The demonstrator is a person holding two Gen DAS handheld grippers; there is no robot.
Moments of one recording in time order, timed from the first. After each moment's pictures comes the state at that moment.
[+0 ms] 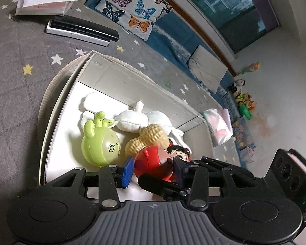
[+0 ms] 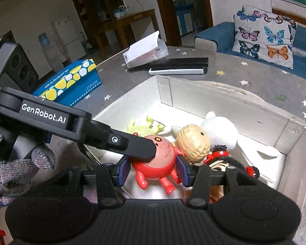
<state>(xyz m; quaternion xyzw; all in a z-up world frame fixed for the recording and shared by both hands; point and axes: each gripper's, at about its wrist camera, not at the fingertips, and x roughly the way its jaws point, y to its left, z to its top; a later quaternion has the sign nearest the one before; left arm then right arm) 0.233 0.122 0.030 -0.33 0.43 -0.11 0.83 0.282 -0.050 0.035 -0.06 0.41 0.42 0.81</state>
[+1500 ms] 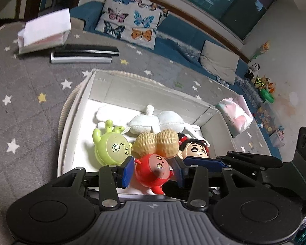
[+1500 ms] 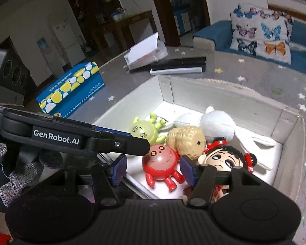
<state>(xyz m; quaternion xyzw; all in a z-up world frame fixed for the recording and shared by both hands) 0.210 0.098 0.052 -0.21 0.41 -0.07 0.89 0.263 -0.066 0.047 -0.04 0.41 0.42 0.81</state>
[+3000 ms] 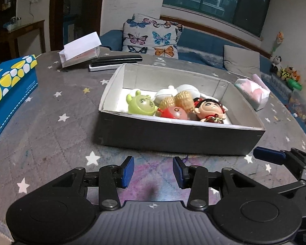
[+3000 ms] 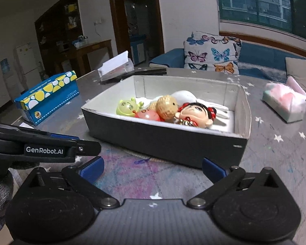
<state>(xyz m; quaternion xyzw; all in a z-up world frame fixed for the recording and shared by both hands) 0.096 0.052 0.034 -0.09 0.37 0.04 0.93 0.134 -0.099 0.025 -0.03 0.32 0.27 0.90</state>
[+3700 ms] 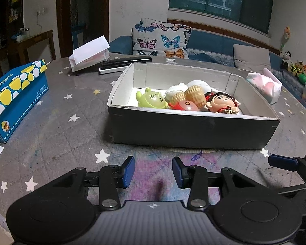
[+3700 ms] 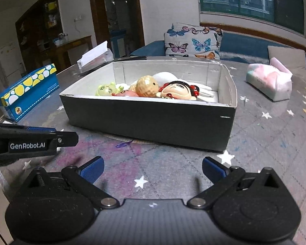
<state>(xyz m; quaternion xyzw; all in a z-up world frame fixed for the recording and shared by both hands) 0.094 0.043 0.019 -0.06 0.36 0.08 0.93 0.133 -0.101 -0.004 -0.03 0.35 0.21 0.91</state>
